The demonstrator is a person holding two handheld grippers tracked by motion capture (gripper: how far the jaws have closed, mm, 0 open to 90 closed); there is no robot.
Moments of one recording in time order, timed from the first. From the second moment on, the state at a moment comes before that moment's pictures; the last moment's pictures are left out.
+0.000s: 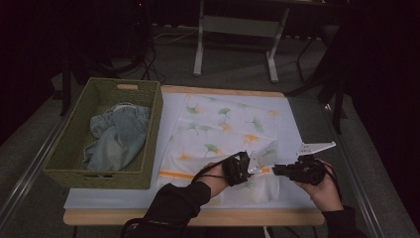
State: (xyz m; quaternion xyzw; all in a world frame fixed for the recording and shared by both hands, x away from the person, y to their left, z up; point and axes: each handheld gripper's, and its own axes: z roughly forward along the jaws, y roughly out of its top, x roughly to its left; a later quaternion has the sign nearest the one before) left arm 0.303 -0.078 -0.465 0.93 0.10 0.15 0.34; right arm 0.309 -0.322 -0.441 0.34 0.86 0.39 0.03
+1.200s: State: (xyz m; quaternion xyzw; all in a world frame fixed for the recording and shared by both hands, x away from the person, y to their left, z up) left arm 0.310 0.016 -0.458 0.93 0.15 0.15 0.29; right arm 0.307 -0.340 -0.440 0.37 0.84 0.40 0.04
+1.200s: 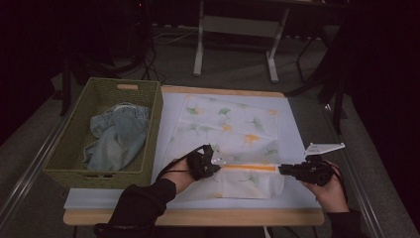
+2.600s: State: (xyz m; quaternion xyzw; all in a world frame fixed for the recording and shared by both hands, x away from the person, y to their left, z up) left arm 0.312 0.100 -0.420 0.92 0.22 0.17 0.28; right arm 0.299 -0.393 -0.439 0.42 0.81 0.41 0.05
